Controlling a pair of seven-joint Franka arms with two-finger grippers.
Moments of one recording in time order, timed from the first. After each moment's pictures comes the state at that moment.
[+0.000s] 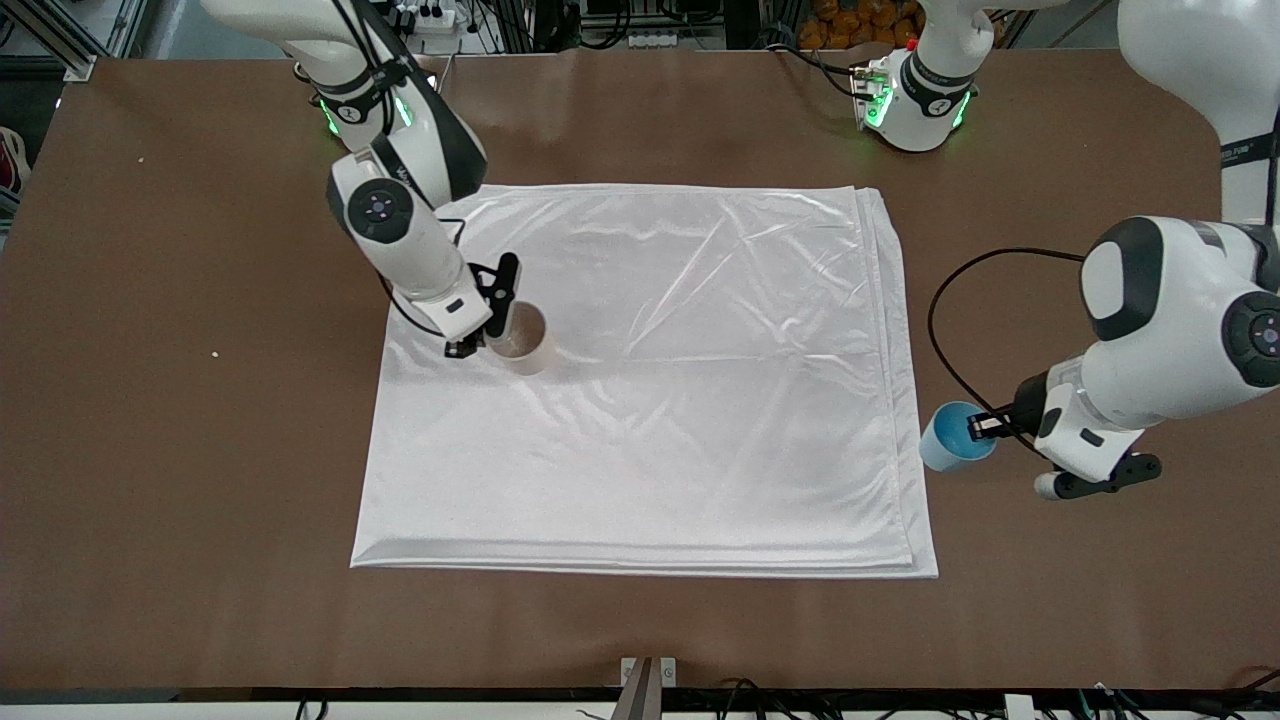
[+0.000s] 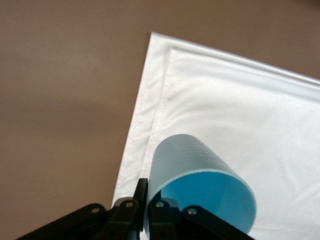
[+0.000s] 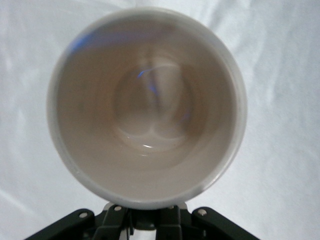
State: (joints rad) left arm -0.08 0.44 -0.06 -1.50 -0.11 1.94 -0.32; right arm 0.36 0.23 0.17 -2.16 -0.02 2.41 -0.87
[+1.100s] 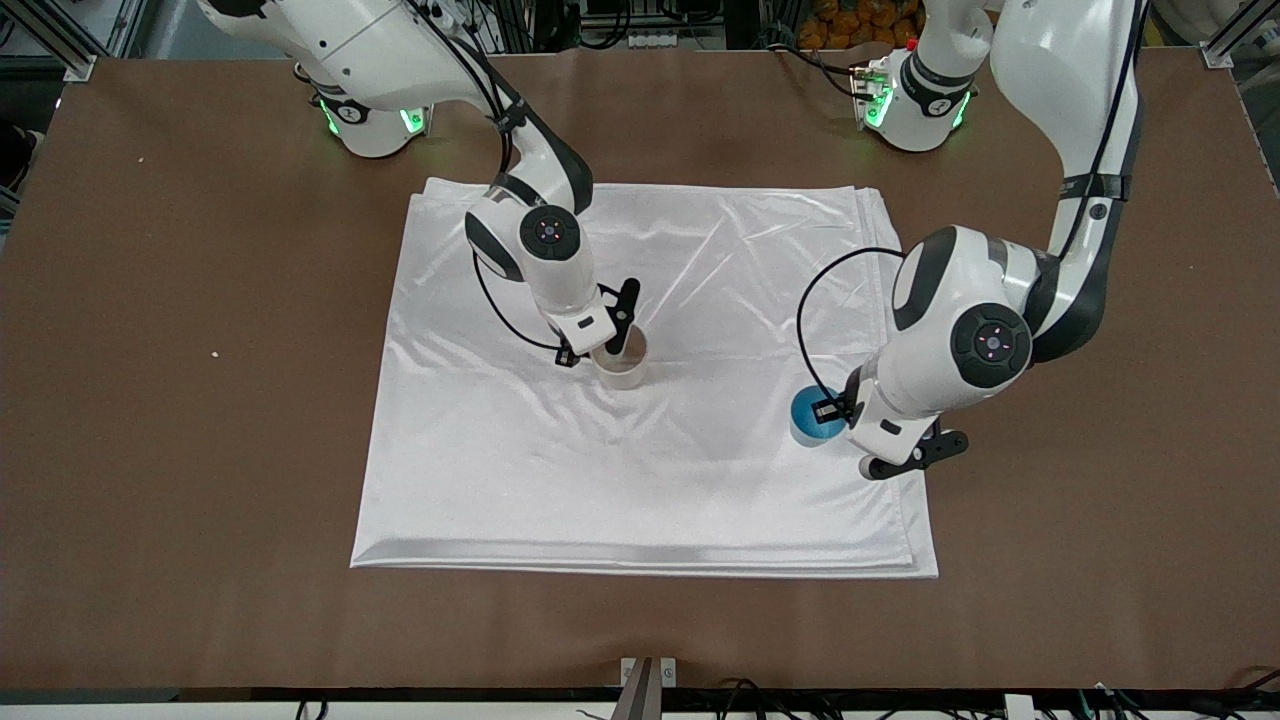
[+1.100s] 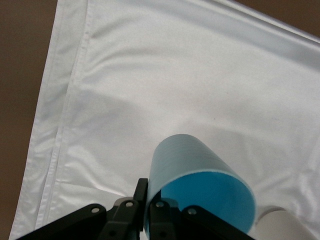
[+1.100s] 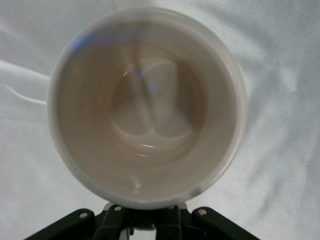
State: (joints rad) left arm -0.32 0.53 -0.06 -1.50 -0.10 1.97 -0.64; right arm 0.56 0.57 0.17 -1.86 -0.18 2.42 -0.48
